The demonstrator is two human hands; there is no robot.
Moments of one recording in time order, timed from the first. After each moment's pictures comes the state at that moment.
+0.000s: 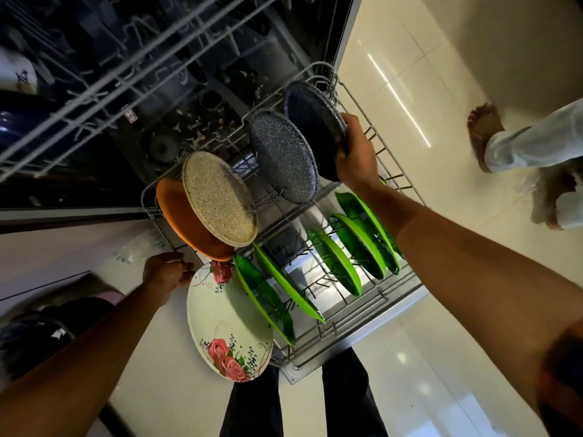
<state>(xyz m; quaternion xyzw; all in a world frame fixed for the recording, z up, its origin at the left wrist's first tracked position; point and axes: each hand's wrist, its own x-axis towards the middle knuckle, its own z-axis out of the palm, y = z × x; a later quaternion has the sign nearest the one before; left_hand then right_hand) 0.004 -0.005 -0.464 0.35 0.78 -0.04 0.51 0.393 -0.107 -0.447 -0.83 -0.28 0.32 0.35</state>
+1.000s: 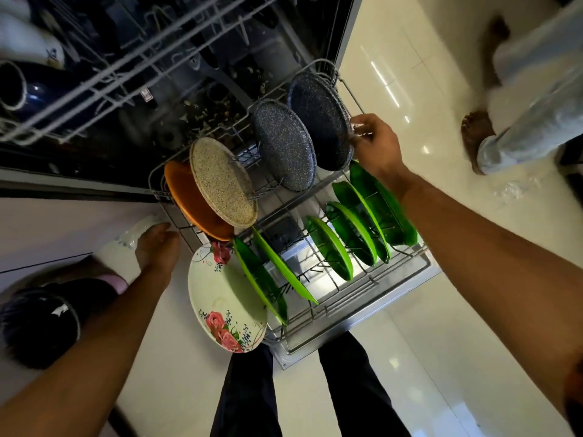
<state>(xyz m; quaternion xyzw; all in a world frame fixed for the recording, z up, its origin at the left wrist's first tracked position) 0.005 -0.017 -0.432 0.48 0.79 0.01 0.38 0.420 -0.139 -0.428 -0.85 -0.23 0.34 0.33</state>
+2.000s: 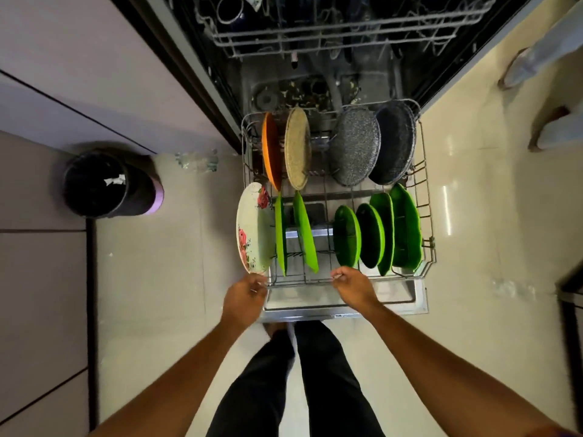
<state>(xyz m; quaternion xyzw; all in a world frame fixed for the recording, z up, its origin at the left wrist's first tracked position) -0.013 -0.311 -0.354 0.49 0.73 0.01 0.49 0.247 -0.346 -0.422 -0.76 -0.36 0.54 0.05</state>
